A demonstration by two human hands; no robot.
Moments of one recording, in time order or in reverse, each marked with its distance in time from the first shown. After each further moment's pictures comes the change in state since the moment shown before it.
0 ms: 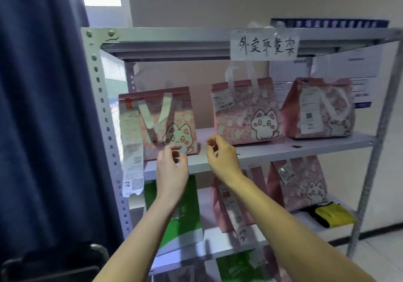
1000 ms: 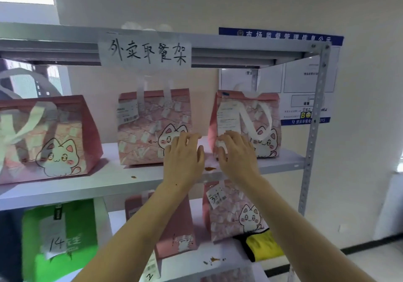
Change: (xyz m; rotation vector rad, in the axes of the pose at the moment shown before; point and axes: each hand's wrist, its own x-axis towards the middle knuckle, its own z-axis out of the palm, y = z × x) left_hand -0.011 0.153 0.321 0.593 -0.074 0.415; right_hand 0.072 0.236 -0.269 -0.589 0.181 -0.243
